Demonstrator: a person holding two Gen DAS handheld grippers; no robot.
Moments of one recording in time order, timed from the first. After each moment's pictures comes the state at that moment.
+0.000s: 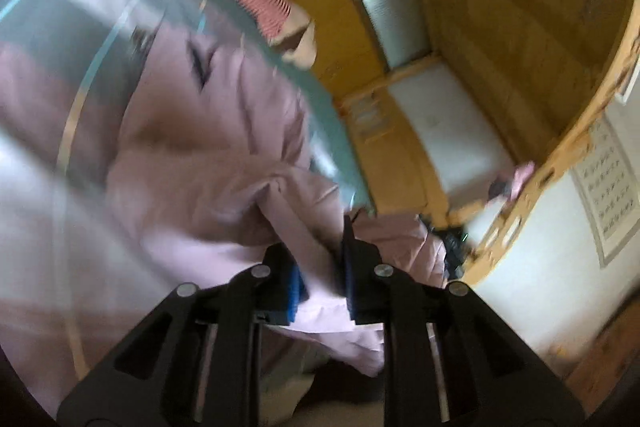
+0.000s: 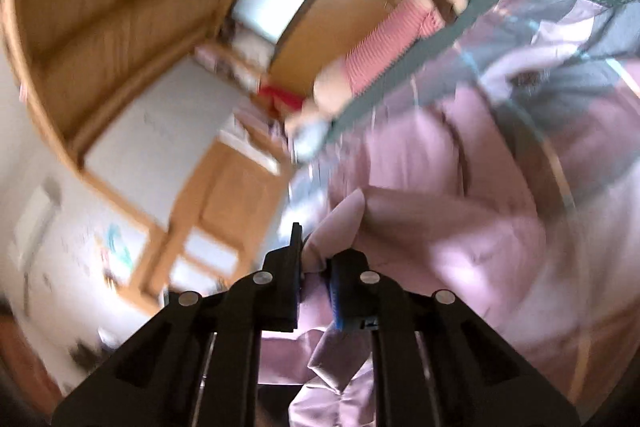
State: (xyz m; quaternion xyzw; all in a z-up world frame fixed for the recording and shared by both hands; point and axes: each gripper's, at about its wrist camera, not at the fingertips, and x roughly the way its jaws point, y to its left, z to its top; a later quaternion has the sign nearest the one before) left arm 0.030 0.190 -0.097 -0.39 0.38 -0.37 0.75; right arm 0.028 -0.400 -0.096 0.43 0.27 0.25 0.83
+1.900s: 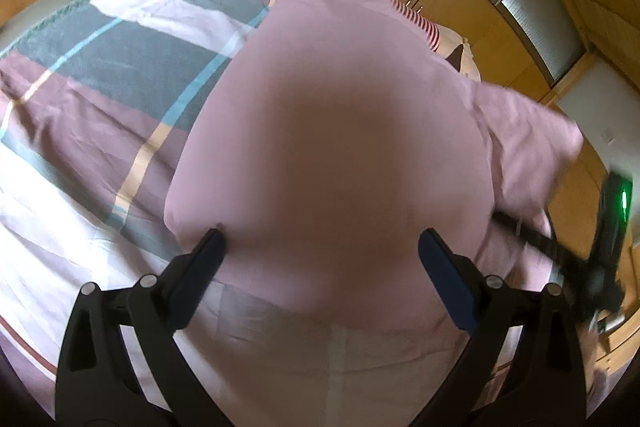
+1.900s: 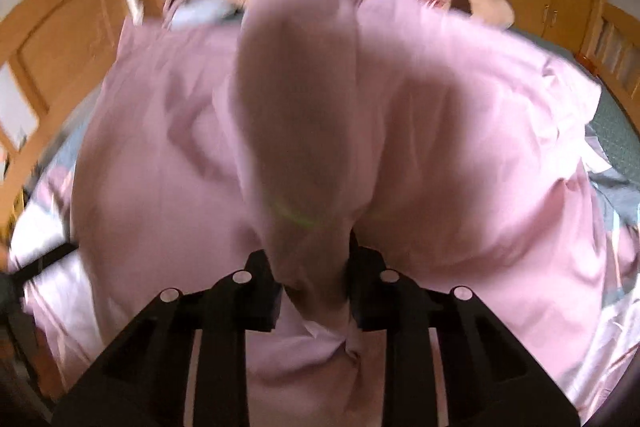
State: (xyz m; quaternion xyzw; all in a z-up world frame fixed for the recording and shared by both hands) left arm 0.092 0.091 -0.177 -0.23 0.41 -0.08 0.88; right arm 0.176 -0.147 -0.189 0.02 0.41 0.07 0.91
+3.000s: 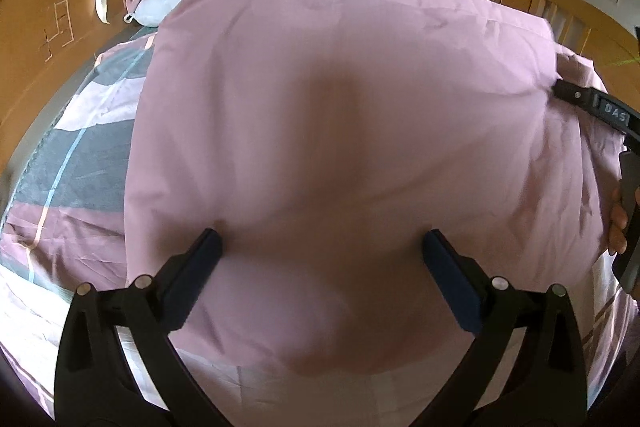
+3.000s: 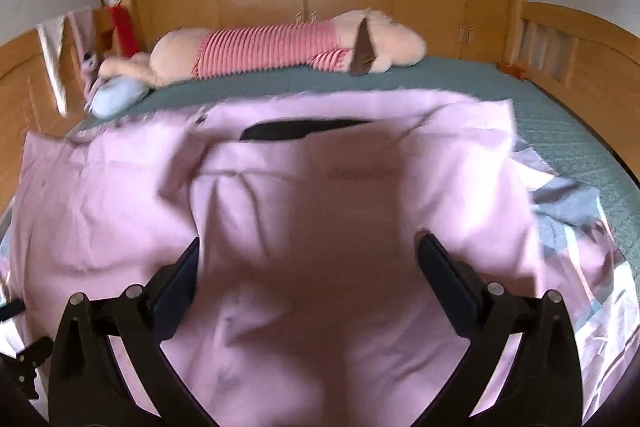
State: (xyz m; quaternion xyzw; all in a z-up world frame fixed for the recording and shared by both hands) left arm 0.140 0.027 -0.179 0.00 0.43 -0.08 0.90; right arm 0.190 -0.248 -0.178 0.05 0.30 -0.05 0.95
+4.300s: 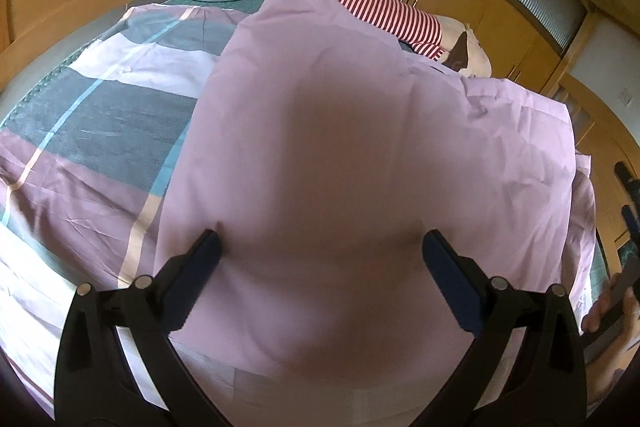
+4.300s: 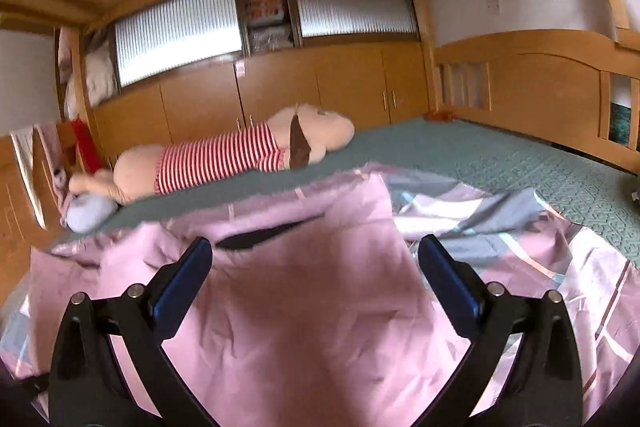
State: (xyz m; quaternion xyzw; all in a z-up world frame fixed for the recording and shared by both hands) left arm 0.141 0.079 -0.169 -0.14 0.40 -0.06 0.90; right arm 0.114 -0.235 -0.140 0.11 0.15 -0.12 0.98
